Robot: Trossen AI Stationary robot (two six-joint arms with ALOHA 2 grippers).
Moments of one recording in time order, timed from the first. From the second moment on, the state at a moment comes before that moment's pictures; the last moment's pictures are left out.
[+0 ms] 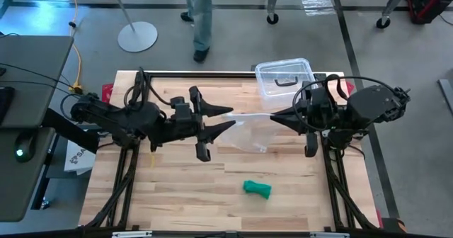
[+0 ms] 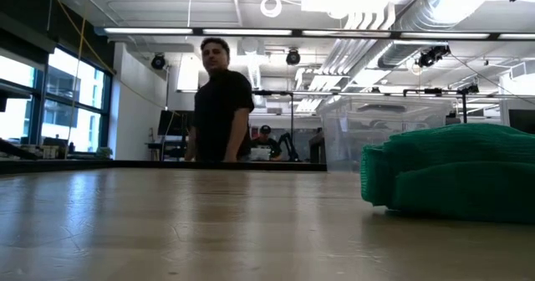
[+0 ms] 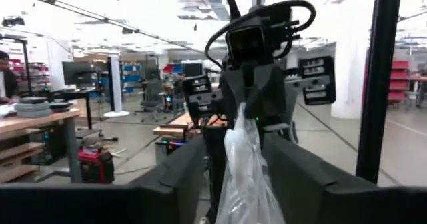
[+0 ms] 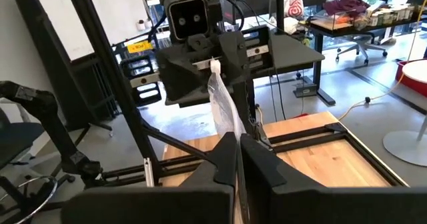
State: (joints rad) left arm -0.38 1.49 1.65 0.13 -0.56 0.14; right arm 0.48 1.41 2.03 -0.79 0.54 0.27
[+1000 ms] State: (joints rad) left arm -0.55 1.39 1.65 -0.23 -0.69 0.53; right arm 0.53 1.42 2.03 -1.11 0.58 0.12
